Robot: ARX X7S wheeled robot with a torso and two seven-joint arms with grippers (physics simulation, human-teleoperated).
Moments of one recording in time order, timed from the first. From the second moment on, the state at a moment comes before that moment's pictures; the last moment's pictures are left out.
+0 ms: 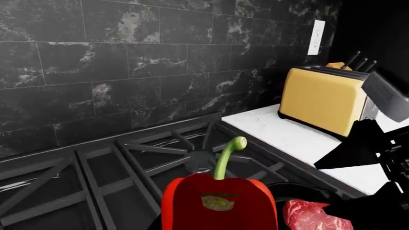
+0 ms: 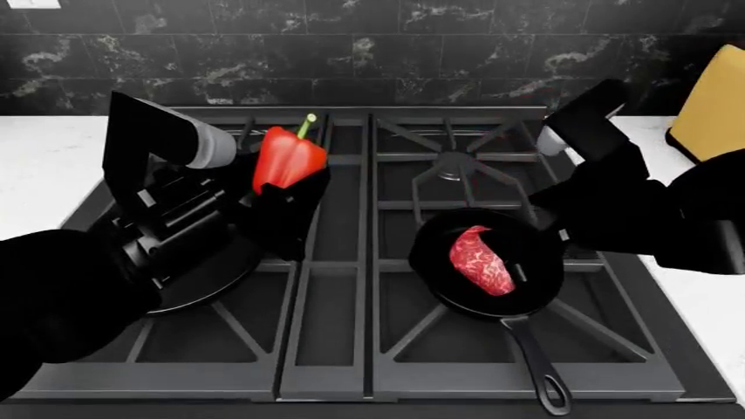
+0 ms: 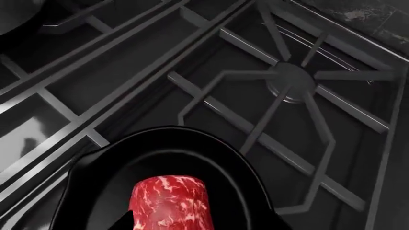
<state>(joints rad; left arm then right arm) -0.89 -0.76 0.40 0.43 -1.39 -0.77 -0.25 1.43 0.85 -0.86 -0.08 1.34 1.28 0.02</state>
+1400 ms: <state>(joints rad) -0.92 -0.89 0.38 0.46 -1.48 -0.85 -0.35 1.17 0.99 -0.63 -0.63 1.32 0.85 0.47</state>
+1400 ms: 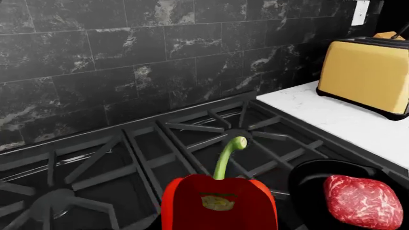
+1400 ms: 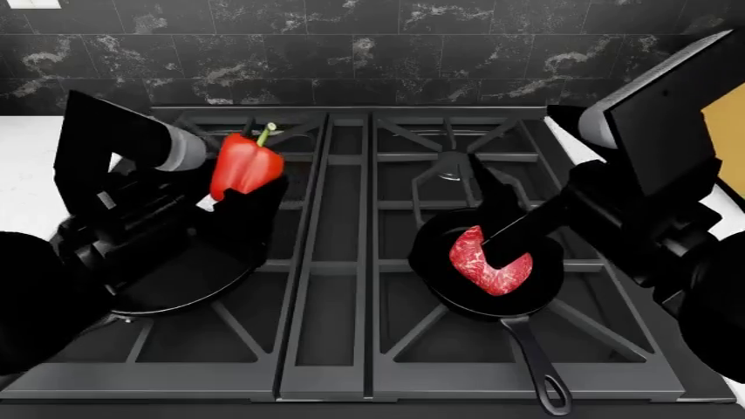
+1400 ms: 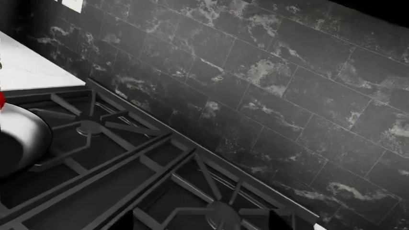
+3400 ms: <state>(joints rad) -1.10 -1.00 0.62 0.13 -1.16 -1.03 0.04 1.00 1.01 -0.61 -0.65 1.24 0.67 0.40</state>
